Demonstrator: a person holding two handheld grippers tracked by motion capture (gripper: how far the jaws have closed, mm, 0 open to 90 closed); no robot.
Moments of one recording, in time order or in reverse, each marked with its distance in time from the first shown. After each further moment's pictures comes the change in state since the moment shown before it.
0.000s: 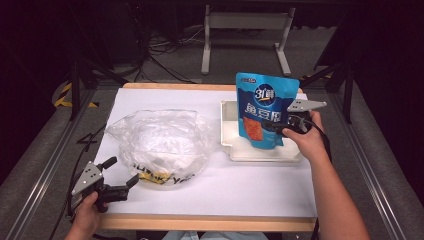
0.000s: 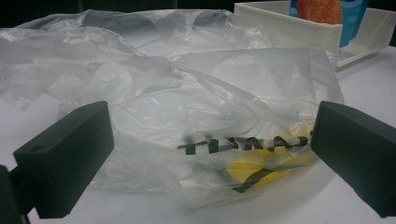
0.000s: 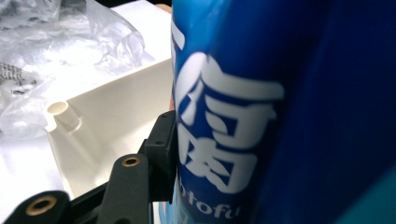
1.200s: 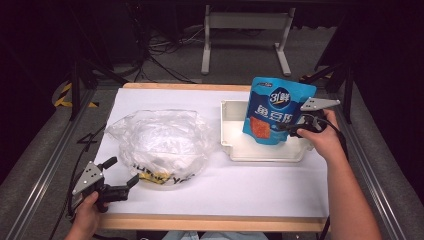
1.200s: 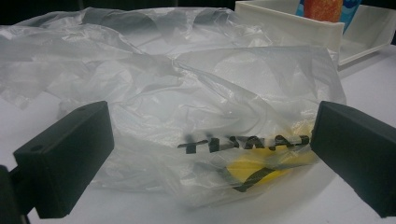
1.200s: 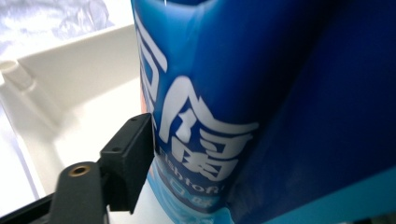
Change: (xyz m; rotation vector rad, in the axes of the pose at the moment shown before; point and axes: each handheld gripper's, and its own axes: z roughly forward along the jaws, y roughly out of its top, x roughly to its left) left arm 0.000 0.000 0.001 0.005 0.003 -0.002; right arm -0.029 -0.013 -0.025 0.057 -0.066 -0.024
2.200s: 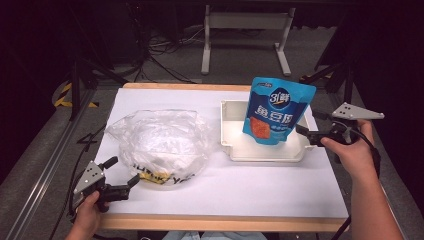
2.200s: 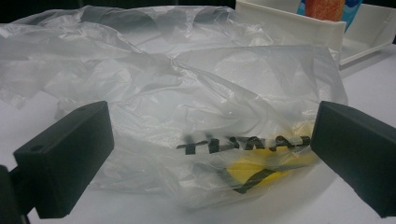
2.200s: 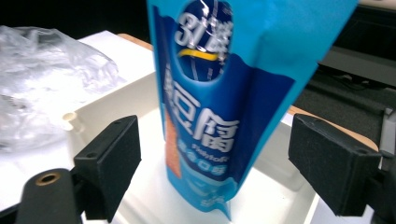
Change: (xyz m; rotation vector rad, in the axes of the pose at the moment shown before) left arm -0.001 0.000 0.002 -0.005 0.004 0.000; right arm 0.041 0.011 -0.089 -0.141 -0.124 0.093
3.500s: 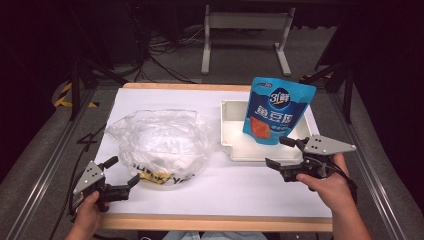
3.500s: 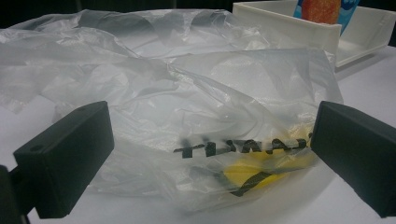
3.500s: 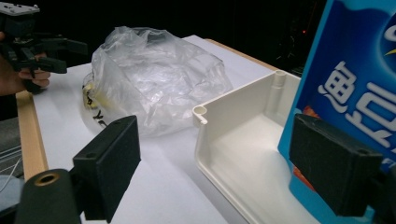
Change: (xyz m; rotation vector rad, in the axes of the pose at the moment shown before) left arm -0.001 0.002 -0.001 0.005 -0.010 0.006; right arm 0.100 -0.020 0.006 -0.044 0.239 -0.053
